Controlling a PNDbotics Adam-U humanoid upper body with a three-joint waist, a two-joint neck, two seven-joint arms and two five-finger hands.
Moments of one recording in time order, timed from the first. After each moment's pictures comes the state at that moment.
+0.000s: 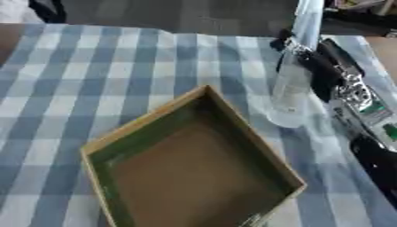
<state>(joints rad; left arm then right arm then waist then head) -0.57 0.26 0.13 -1.94 0.32 0.08 -0.03 -0.66 -0.70 0.06 -1.59 -0.47 0.04 -0.16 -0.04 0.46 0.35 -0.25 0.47</state>
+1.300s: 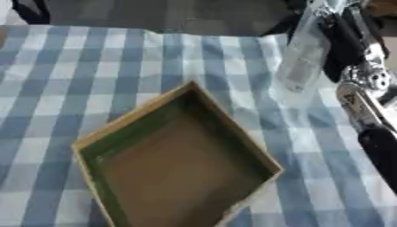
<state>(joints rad) -0.53 0.27 0.17 -1.93 0.32 0.09 0.06 -0.63 -0.70 0.08 -1.87 -0.54 0.06 -0.31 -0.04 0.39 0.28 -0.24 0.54</state>
